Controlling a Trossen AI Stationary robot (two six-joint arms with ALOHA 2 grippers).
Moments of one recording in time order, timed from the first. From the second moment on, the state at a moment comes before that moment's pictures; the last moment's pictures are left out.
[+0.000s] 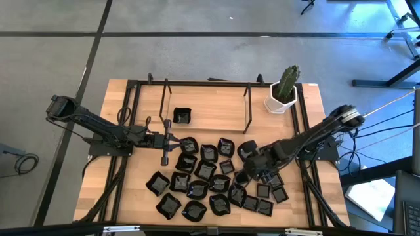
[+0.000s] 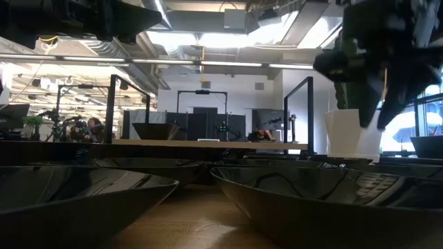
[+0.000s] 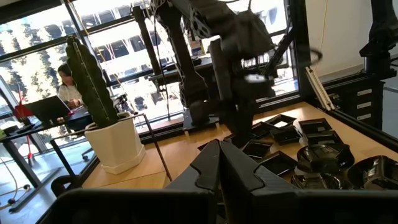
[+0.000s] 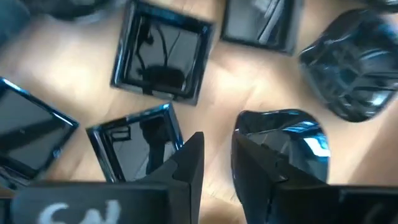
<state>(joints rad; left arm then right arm) -0.25 1.03 0.27 0.81 -0.24 0.27 0.42 1.43 0.91 -0.69 0.18 -0.17</state>
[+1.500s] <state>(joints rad) -0.25 1.03 0.27 0.80 -0.25 0.27 0.28 1.63 0.91 -0.66 0.16 -0.19</state>
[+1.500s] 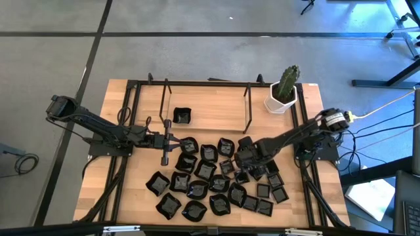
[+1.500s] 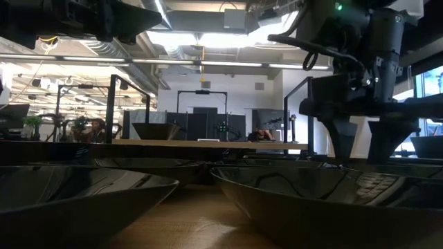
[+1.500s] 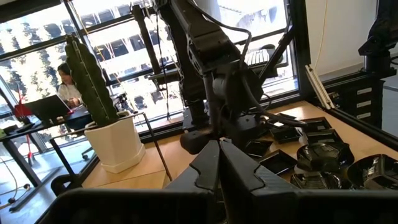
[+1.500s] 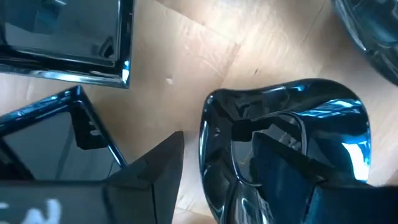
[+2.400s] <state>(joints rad) -0.25 1.03 0.27 0.80 -0.25 0.27 0.27 1.56 0.94 -0.72 0.15 -0.11</state>
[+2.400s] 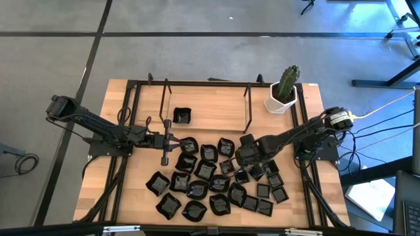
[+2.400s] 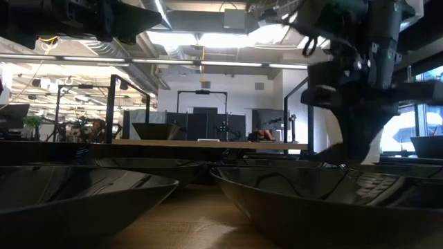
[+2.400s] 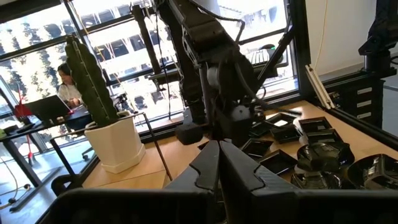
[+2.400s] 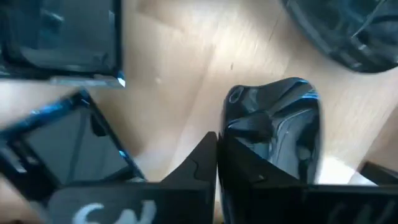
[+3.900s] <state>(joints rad) -0.25 1.03 0.27 0.81 -0.25 0.28 -0.04 1.94 1.39 -0.27 0.41 -0.67</state>
